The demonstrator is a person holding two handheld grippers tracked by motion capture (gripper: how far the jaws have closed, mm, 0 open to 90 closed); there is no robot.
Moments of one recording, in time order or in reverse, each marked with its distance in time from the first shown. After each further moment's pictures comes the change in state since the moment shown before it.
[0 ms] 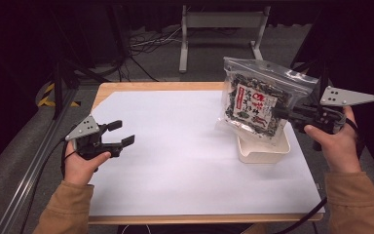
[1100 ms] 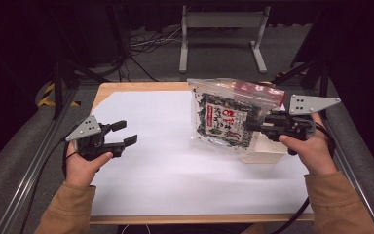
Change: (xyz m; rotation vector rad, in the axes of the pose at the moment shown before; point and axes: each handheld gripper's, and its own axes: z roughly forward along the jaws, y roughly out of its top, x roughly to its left) left arm -0.009 0.009 -0.001 -0.016 -0.031 0.025; right arm 0.036 0.003 0.047 0.012 0.230 -0.052
